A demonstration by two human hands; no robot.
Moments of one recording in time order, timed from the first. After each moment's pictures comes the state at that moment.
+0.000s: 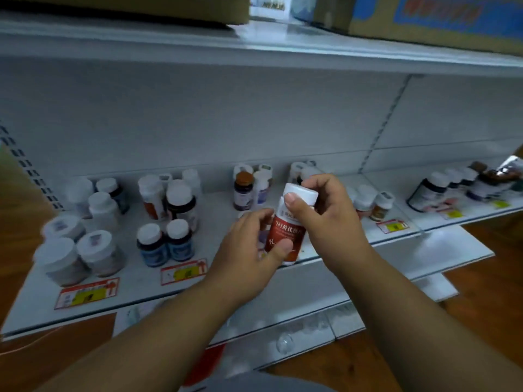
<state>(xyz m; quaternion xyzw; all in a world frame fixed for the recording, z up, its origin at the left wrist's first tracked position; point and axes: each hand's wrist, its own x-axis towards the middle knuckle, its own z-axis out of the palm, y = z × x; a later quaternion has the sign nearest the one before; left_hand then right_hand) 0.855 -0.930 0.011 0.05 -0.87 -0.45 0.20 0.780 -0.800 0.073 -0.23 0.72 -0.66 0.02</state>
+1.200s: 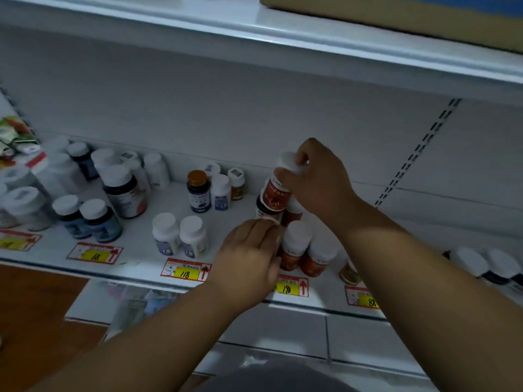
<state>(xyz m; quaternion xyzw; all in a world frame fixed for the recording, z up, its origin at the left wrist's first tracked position) 0.679 -0.795 -0.021 0.17 -0.95 -0.08 0.23 0.521 -0.756 0.088 -0.46 0.81 -0.37 -0.02</state>
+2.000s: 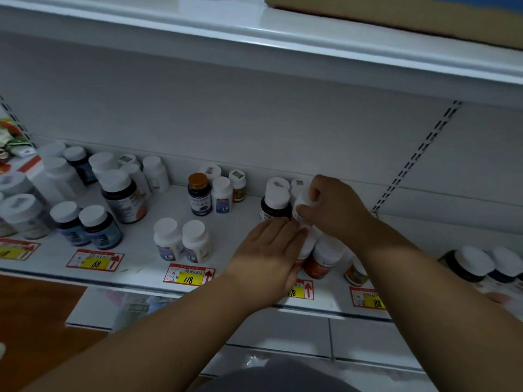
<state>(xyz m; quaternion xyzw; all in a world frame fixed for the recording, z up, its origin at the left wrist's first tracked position) 0.660 -0.800 -0.028 0.05 -0.96 0.00 0.28 0.489 -0.737 0.044 -0.46 0.86 -0.22 0.03</state>
